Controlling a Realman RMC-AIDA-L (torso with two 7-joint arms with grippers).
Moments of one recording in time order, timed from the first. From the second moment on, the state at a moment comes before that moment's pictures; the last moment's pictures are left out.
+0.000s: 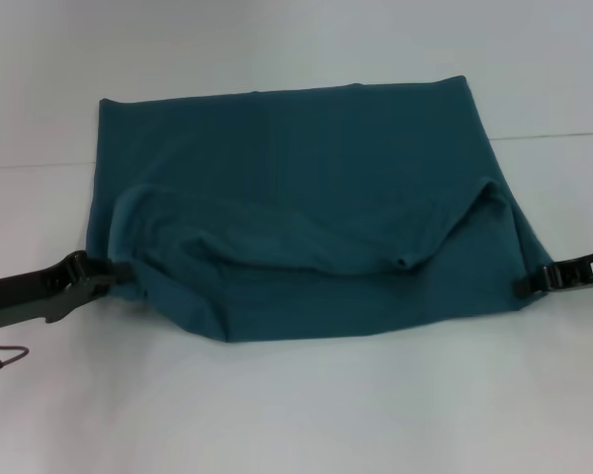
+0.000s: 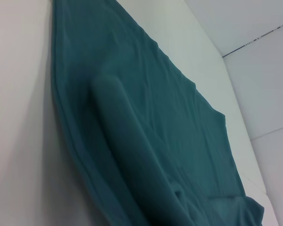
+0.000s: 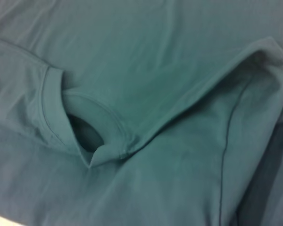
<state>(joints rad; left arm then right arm) -0.60 -2.03 0.53 0.54 2.13 1.26 -2.32 0.68 1.93 -0.71 -0.65 -2.52 -1.23 2.29</state>
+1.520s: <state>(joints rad) -0.42 -2.03 0.53 0.85 2.56 2.00 -2.28 0.58 1.93 -0.70 -0.88 -2.65 -1.95 2.19</state>
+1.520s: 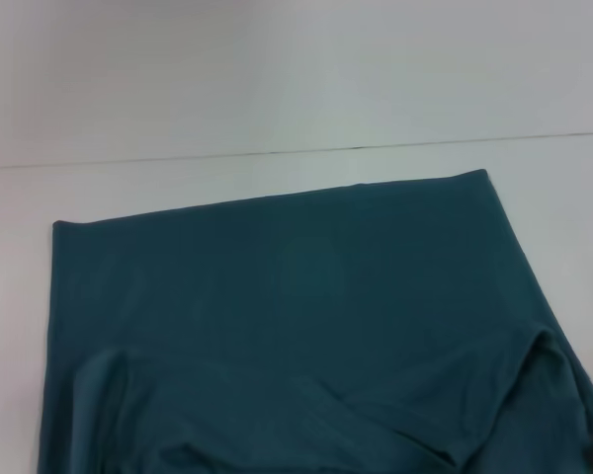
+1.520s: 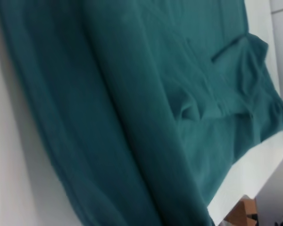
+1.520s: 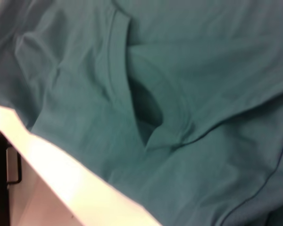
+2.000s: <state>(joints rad) -0.60 -1.96 0.45 0.75 2.53 1.86 -2.37 0.62 1.90 -0.51 -0.86 -2.47 -1.72 2.31</state>
